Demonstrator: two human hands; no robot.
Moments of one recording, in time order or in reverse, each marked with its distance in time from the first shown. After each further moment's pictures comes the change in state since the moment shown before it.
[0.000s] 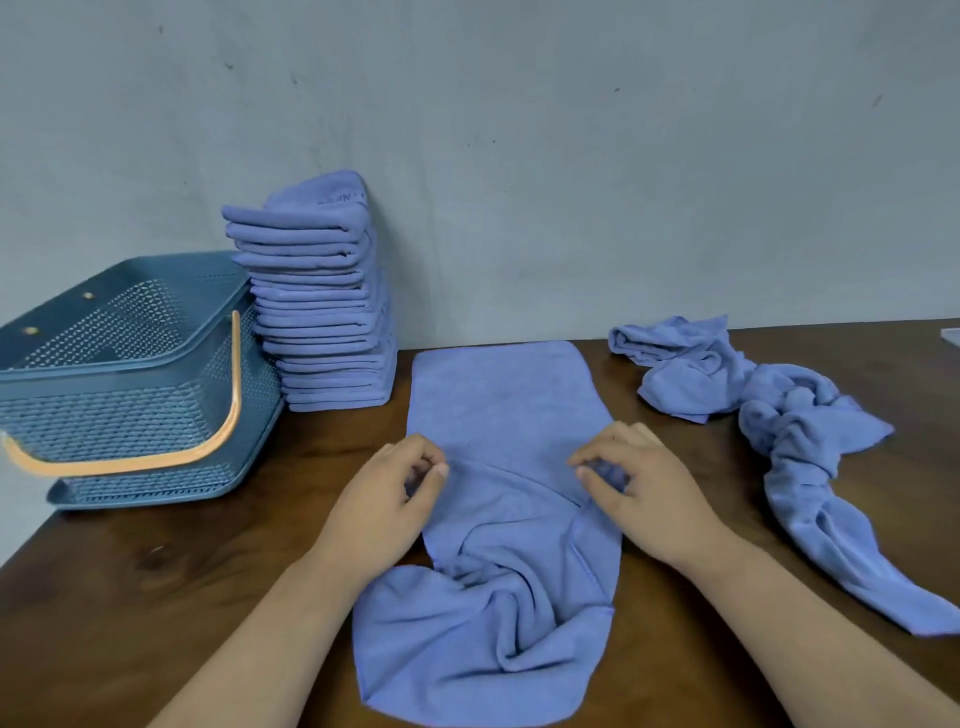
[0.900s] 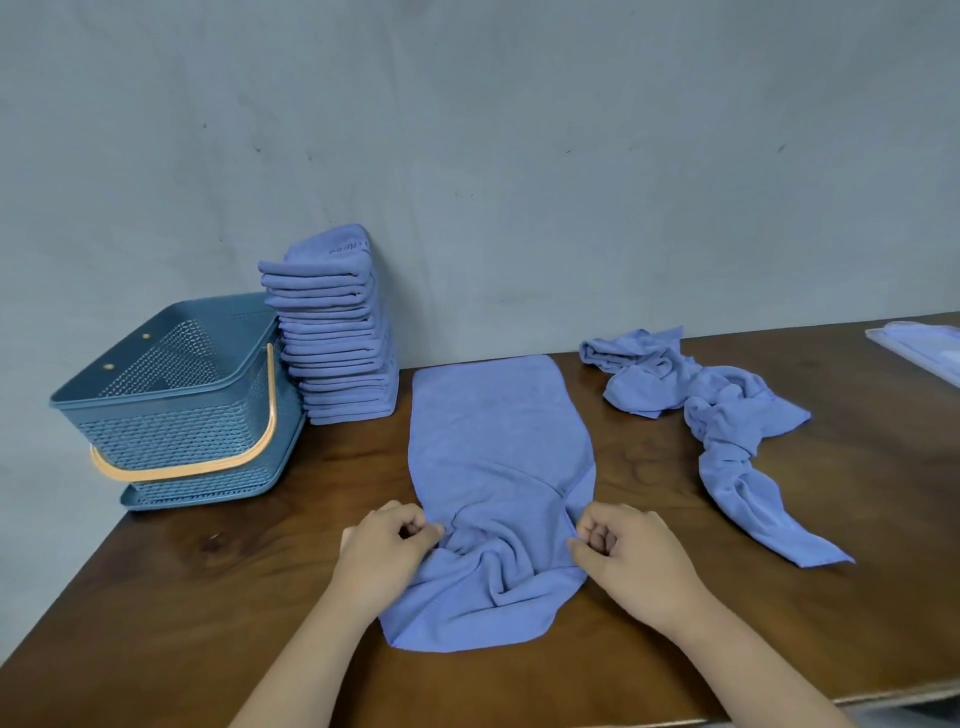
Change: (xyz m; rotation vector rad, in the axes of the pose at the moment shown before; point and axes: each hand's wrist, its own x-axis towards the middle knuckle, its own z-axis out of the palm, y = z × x) left_hand -0.068 0.030 -0.004 0.092 -0.067 -0.384; right_hand -0.098 -0.069 -0.024 0.031 -0.097 0.356
